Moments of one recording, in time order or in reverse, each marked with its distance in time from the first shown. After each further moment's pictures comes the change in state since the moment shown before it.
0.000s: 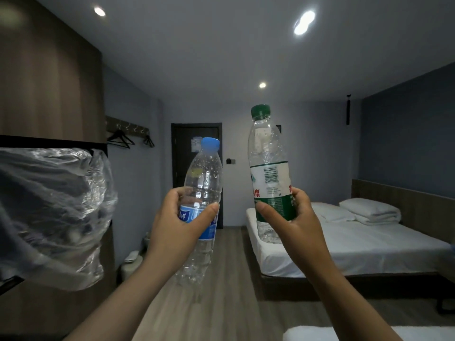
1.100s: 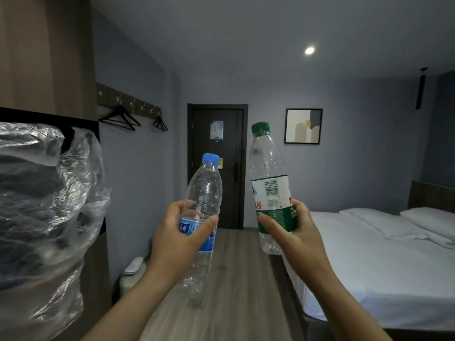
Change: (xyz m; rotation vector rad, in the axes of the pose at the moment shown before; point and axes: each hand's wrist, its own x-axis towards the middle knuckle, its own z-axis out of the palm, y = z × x) left_hand 0.391 -0.424 0.067 0.043 0.034 -0.162; right_hand 0.359 0.405 0.251 -0.017 -0.086 0.093
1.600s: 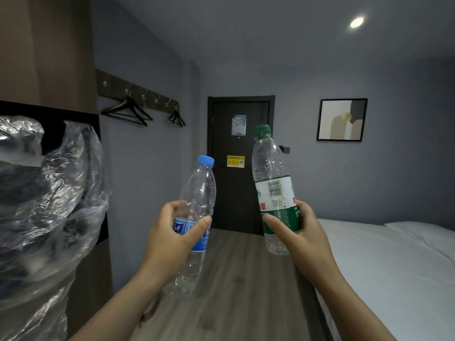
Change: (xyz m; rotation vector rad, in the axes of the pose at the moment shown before) left_hand 0.211 -0.134 0.088 0.076 0.108 -0.076; right_hand 0.230 0.182 0.046 0.049 -0.111 0.028
